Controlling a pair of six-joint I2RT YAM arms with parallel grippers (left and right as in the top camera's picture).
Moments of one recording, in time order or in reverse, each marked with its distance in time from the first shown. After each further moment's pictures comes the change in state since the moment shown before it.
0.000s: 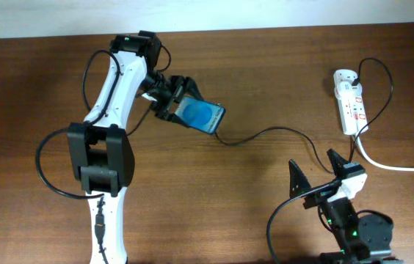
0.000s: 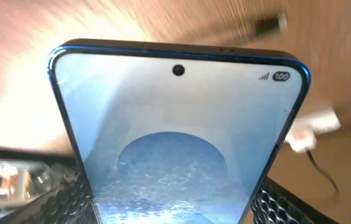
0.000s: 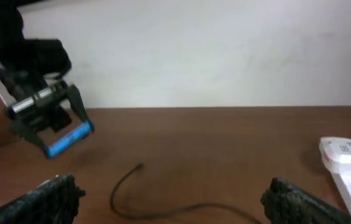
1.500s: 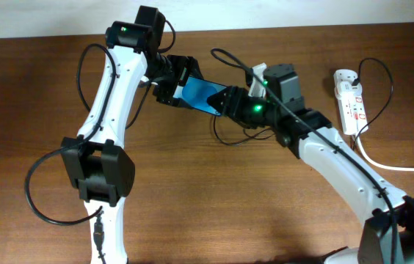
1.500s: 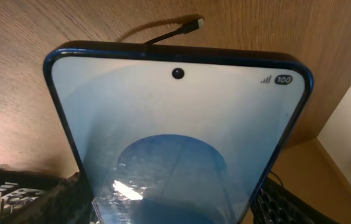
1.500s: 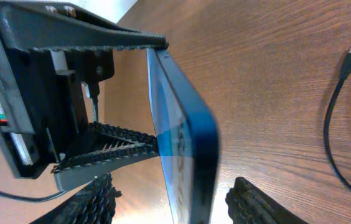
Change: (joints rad) left arm -0.045 -0.102 0.108 0.079 -0.093 -0.237; right arm 0.341 1.479 0.919 -0.022 -0.298 0.722
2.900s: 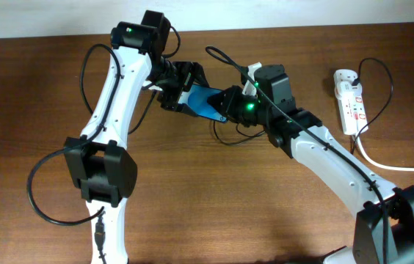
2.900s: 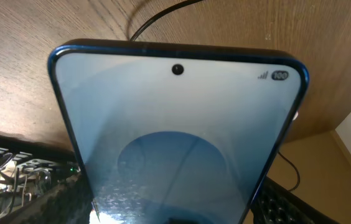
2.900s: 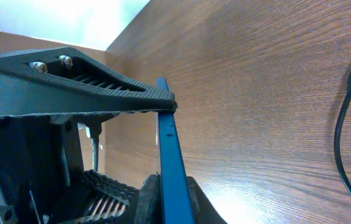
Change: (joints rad) left arm -0.021 0.000 0.000 -0.082 0.060 -0.003; right arm 0.022 0.039 0.003 0.075 0.051 0.058
